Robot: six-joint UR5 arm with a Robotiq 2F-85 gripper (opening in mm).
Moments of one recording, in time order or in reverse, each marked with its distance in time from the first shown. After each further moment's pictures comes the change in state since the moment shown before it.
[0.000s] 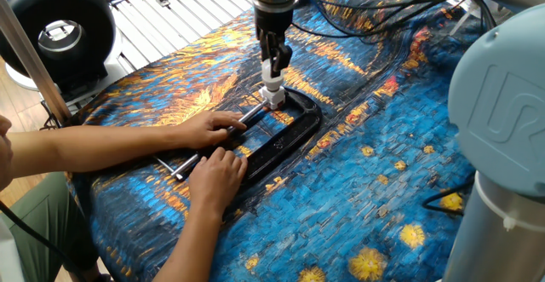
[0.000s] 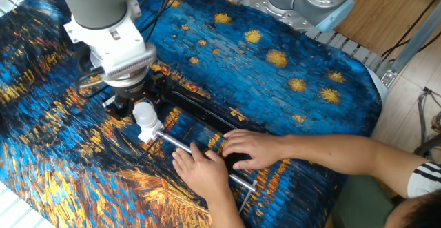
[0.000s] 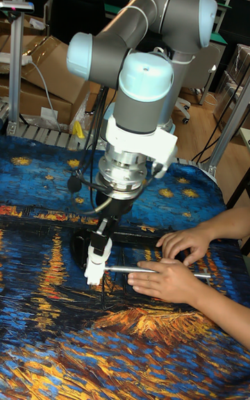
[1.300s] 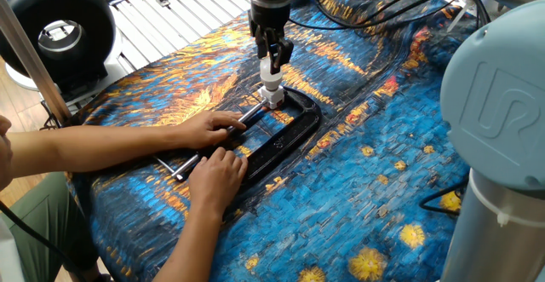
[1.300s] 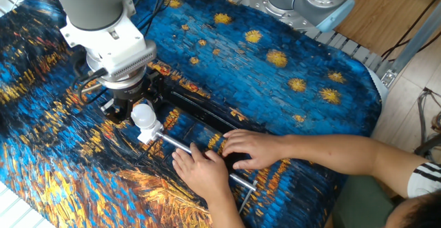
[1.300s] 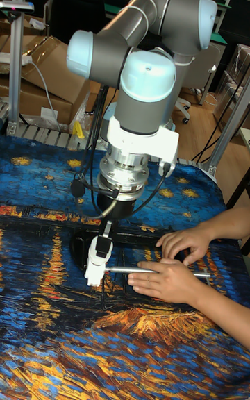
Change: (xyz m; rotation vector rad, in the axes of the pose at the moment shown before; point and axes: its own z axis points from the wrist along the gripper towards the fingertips) arm -0.008 -0.004 -0.008 -0.026 0.000 -0.250
